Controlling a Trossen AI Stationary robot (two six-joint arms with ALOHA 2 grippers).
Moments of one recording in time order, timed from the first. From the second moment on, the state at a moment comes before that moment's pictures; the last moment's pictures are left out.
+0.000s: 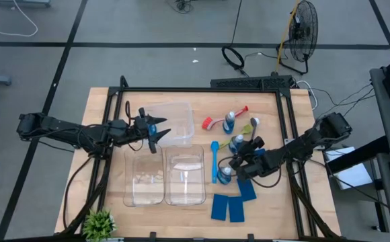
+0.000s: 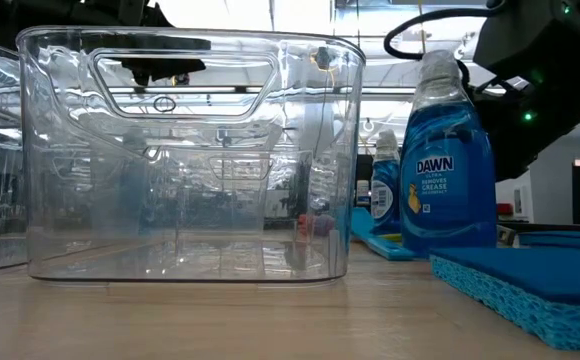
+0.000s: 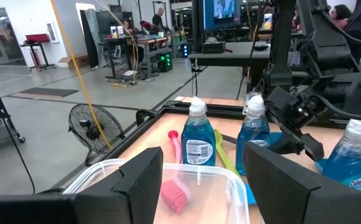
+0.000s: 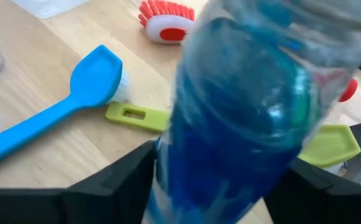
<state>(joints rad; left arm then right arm) -0.03 0.91 0.39 0.50 -0.37 0.04 0.39 1.54 0.61 -0.38 0.96 1.00</state>
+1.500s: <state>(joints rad) -0.03 1.36 0.81 0.47 -0.01 0.05 0.35 1.20 0.62 0.30 0.69 0.01</state>
